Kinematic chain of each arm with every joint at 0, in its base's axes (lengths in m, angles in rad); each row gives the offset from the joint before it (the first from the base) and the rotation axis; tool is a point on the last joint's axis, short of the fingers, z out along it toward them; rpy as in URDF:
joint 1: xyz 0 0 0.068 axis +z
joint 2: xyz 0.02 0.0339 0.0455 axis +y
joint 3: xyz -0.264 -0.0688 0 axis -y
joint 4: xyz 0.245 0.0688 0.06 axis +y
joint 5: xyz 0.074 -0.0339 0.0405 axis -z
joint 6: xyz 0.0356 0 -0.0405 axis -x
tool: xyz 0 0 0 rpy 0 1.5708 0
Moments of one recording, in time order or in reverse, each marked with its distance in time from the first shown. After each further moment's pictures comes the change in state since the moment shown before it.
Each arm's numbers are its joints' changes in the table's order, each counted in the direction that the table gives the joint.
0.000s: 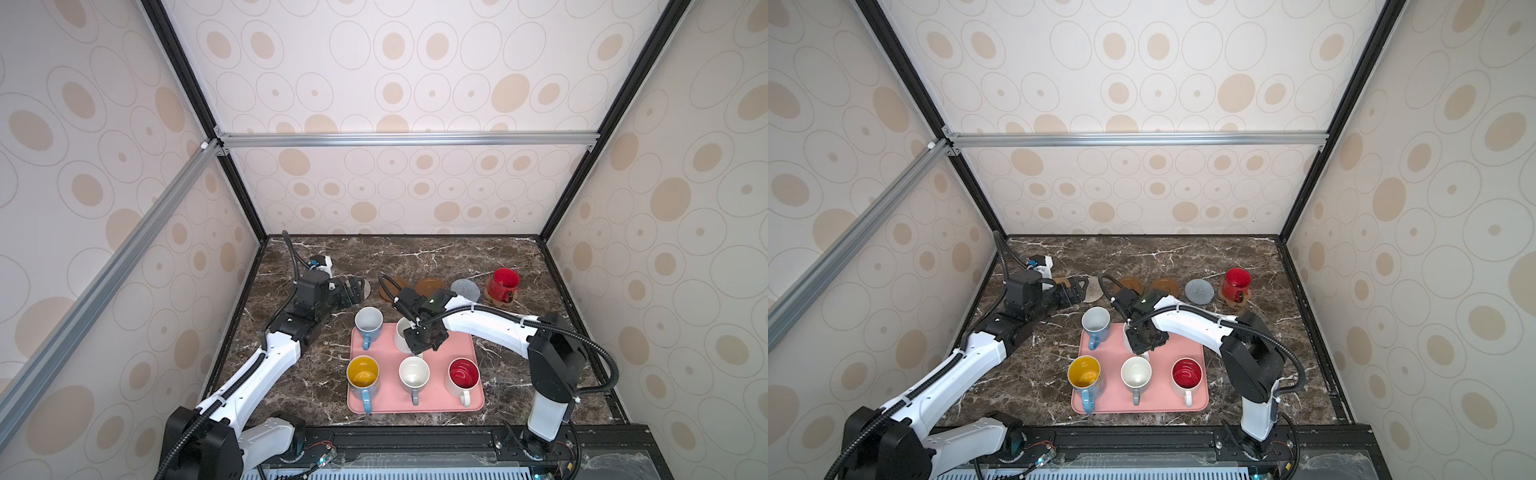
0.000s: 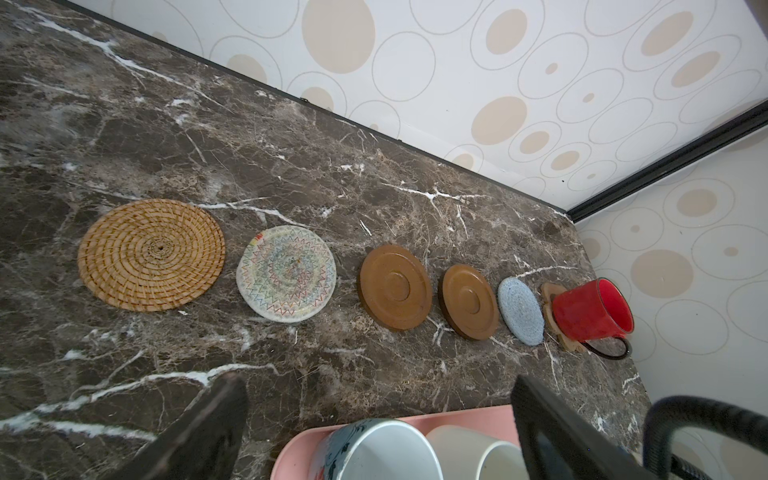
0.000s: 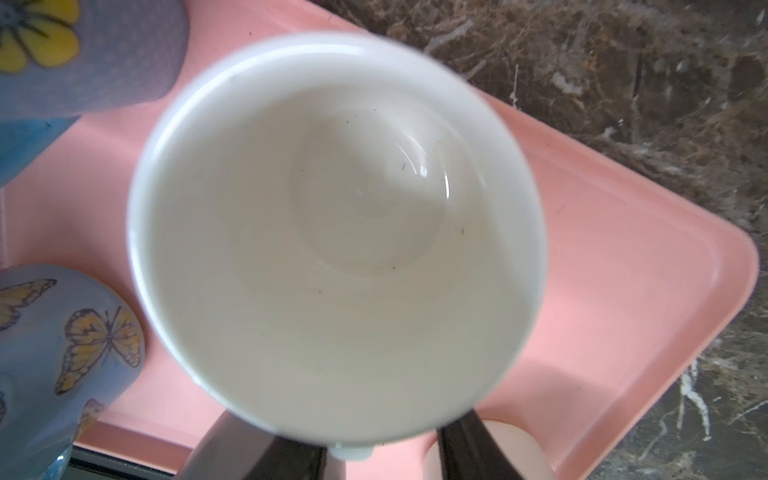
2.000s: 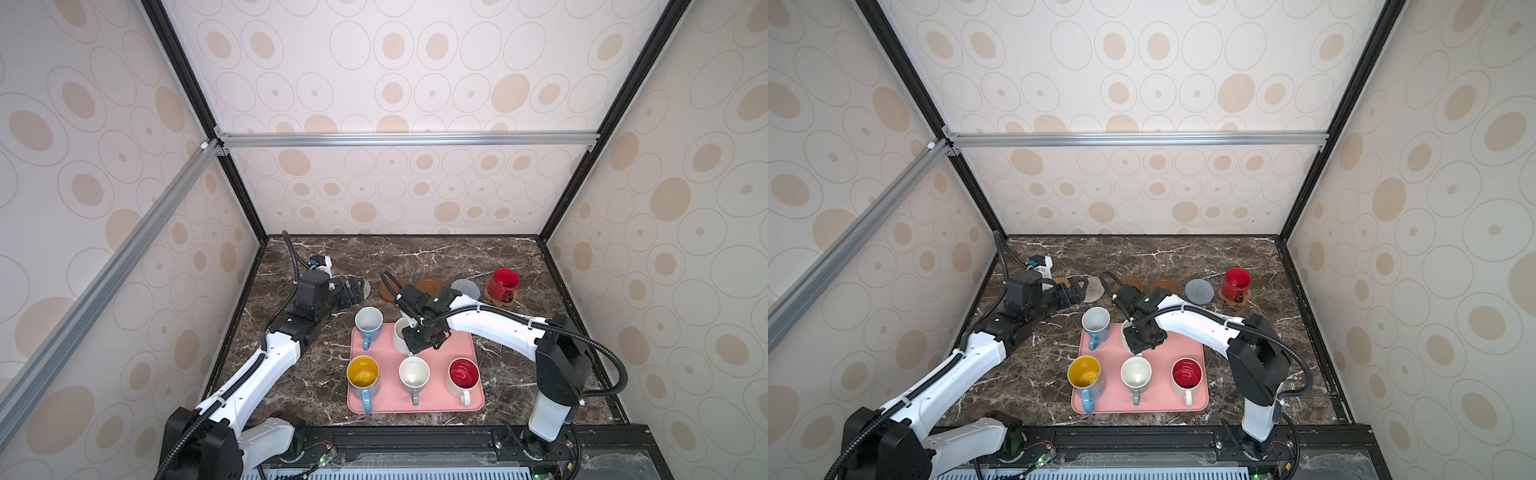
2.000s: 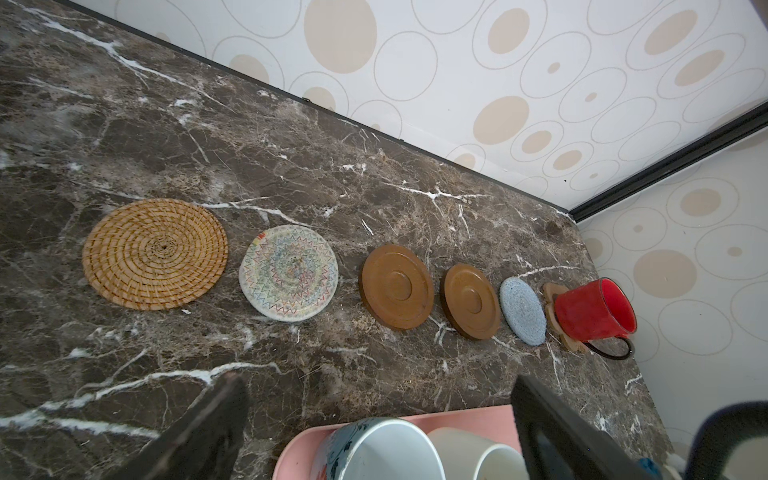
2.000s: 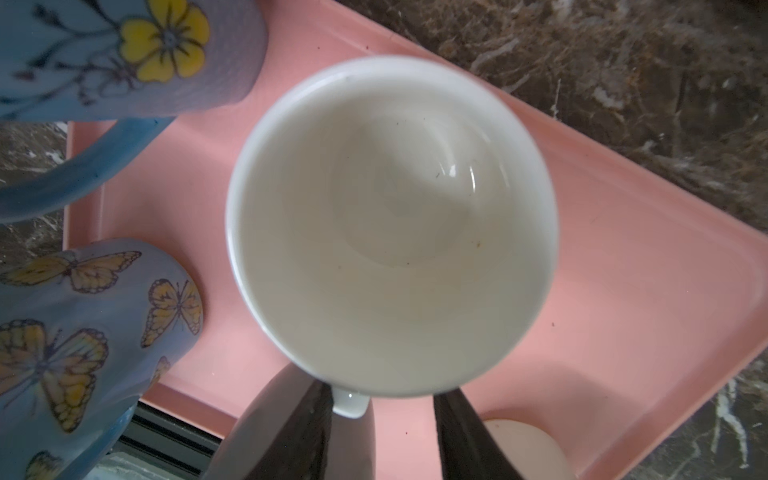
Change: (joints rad) left arm 0.000 -0.002 0.000 0.006 -0.005 0.000; right arm -0.003 -0.034 0.000 -0.026 -0.082 0.027
